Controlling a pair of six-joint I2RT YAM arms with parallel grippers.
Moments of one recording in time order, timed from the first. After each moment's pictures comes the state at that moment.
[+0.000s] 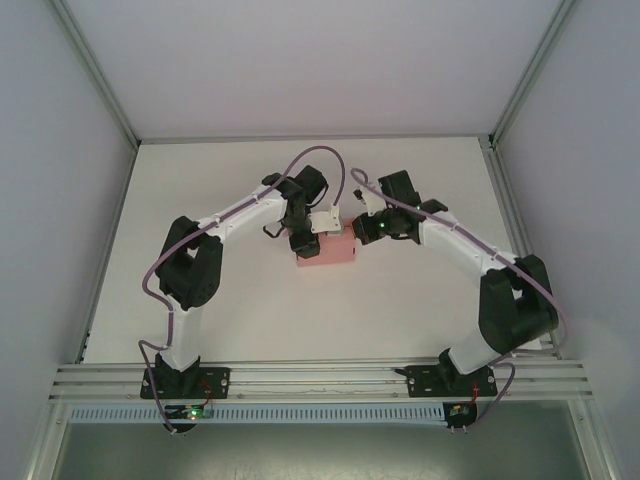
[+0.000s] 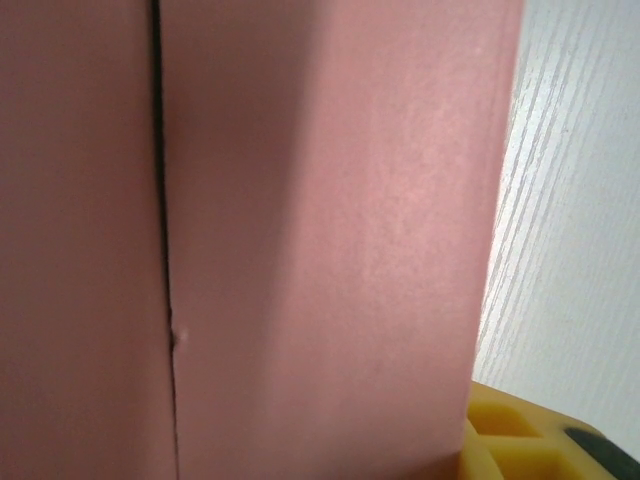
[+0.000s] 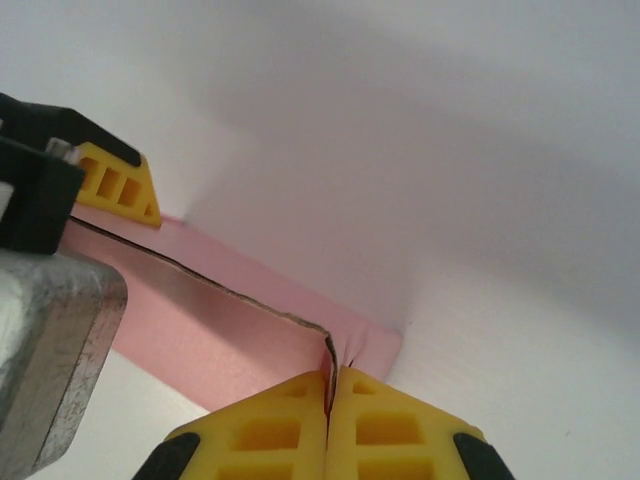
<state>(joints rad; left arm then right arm) -0.58 2.03 1.68 -1.02 0.27 0.69 0.40 1.53 1.05 -0.45 -0.34 0.06</state>
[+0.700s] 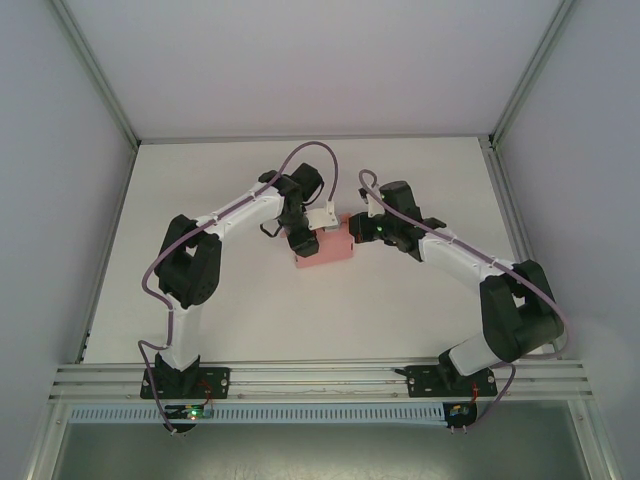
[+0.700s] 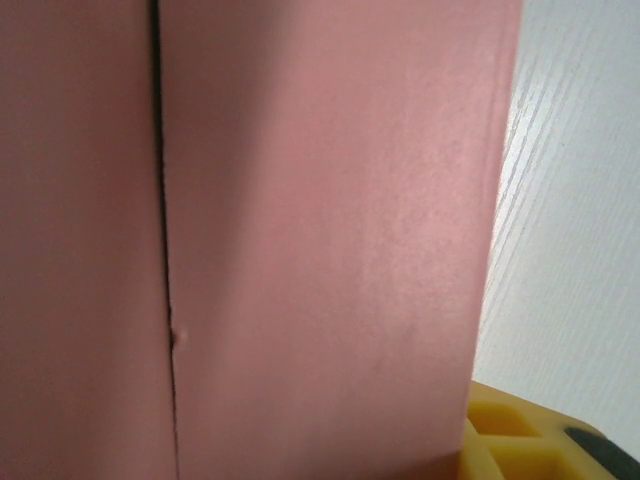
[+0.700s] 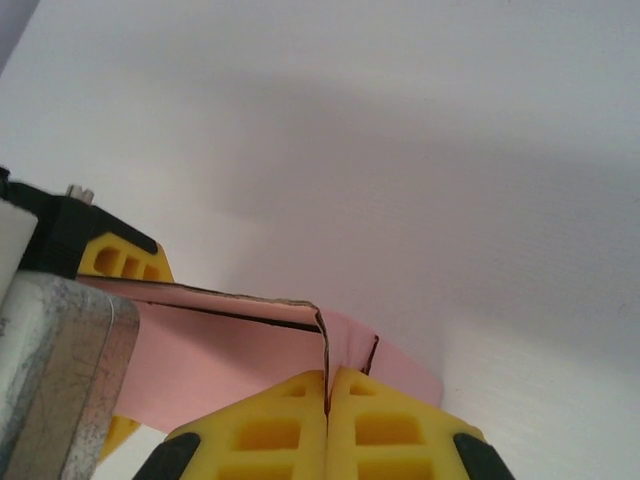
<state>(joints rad) -0.56 2.03 1.69 -1.04 0.31 0.62 0.41 1.51 0.91 -0.15 -0.35 0.30</state>
